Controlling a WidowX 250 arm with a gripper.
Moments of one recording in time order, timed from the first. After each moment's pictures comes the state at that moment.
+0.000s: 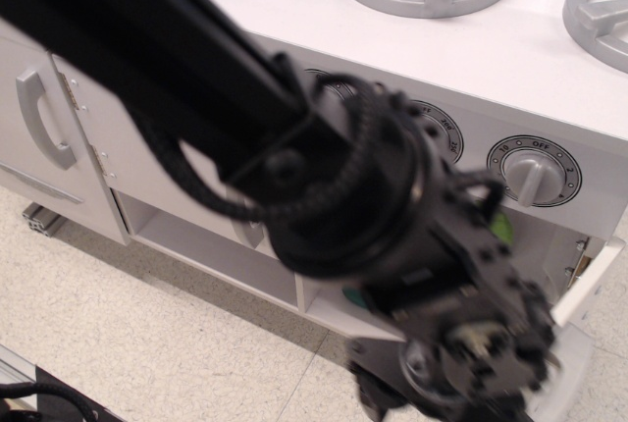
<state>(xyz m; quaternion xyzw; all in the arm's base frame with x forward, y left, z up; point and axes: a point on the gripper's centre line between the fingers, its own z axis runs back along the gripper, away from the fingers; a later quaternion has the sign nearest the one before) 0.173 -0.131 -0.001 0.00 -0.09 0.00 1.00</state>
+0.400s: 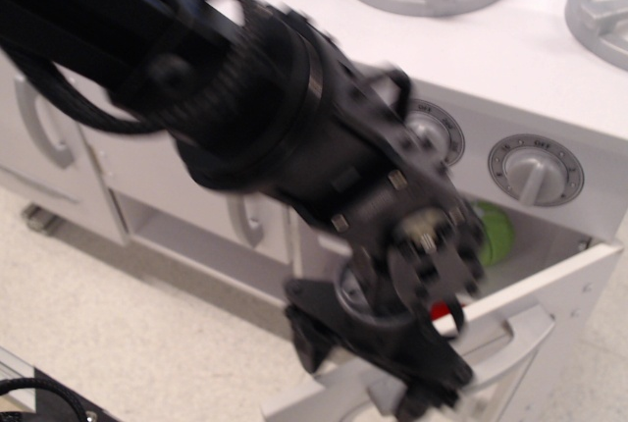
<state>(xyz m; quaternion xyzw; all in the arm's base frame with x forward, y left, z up) 0.175 -0.085 0.022 0.03 -0.05 0.00 1.00</state>
